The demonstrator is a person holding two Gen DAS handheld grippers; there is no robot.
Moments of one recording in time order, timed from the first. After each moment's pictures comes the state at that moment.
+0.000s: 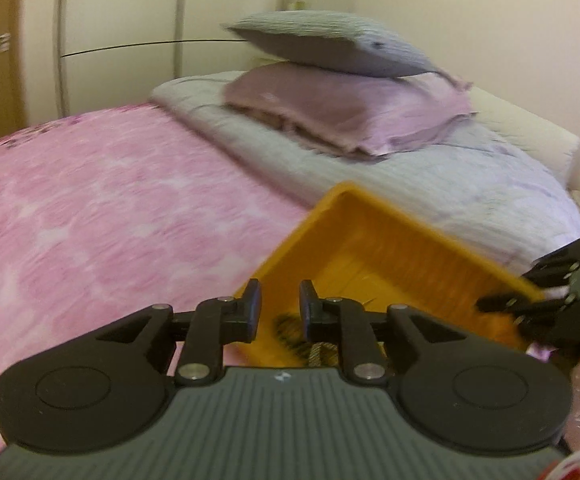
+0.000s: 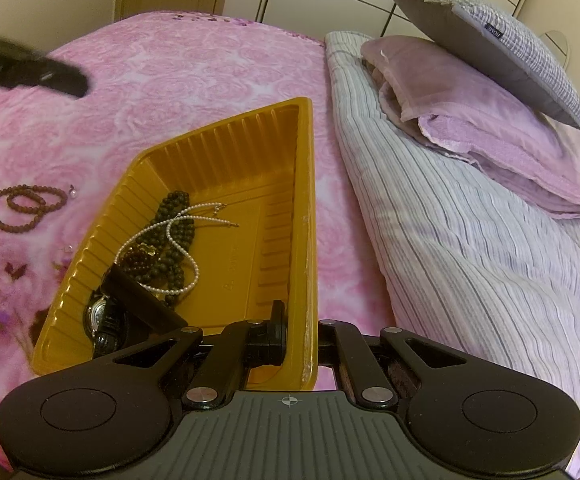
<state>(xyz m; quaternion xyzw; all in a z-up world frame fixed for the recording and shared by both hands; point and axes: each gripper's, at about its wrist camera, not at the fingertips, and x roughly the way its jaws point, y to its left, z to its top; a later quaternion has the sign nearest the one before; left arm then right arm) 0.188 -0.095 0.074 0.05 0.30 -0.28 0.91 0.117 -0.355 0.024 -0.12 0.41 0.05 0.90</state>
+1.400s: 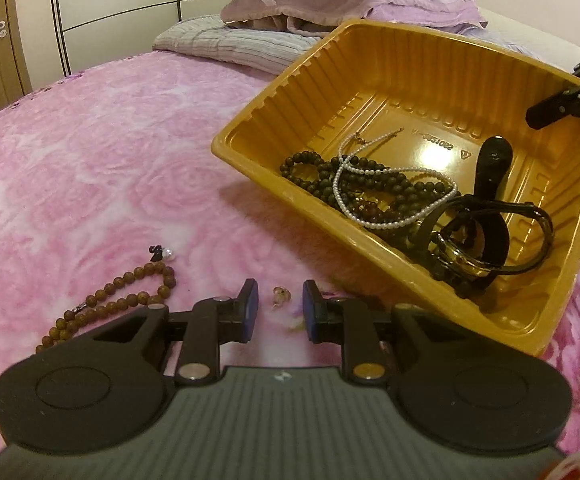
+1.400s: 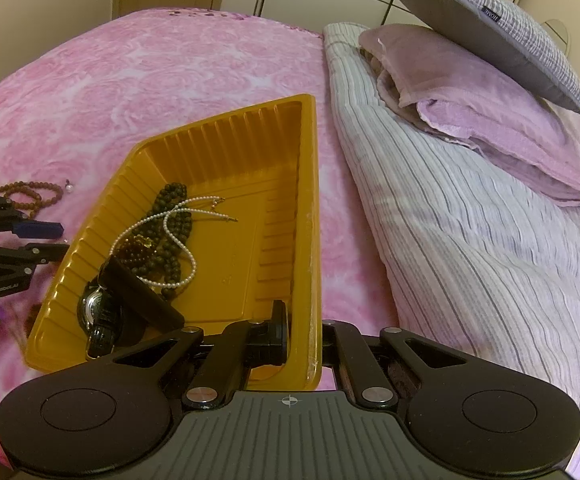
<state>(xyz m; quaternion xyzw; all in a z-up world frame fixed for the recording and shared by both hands) 0.152 -0.110 -0.065 0.12 0.34 -0.27 0.89 0.117 -0.362 0.017 -0.11 0.42 0.05 0.90</state>
